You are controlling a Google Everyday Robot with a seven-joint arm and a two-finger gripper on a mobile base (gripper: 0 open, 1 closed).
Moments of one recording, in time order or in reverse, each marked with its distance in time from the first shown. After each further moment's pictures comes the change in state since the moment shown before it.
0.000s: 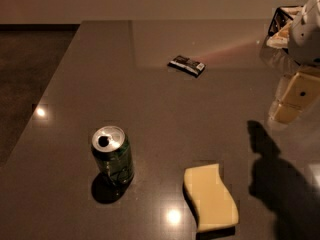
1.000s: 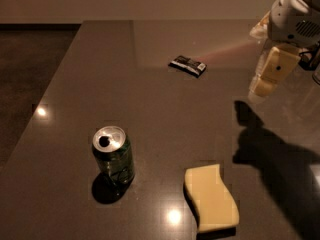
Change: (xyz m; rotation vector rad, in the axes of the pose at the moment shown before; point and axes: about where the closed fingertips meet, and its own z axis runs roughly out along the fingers) arm -0.022 -0.051 0.025 -0.065 -0.075 0.024
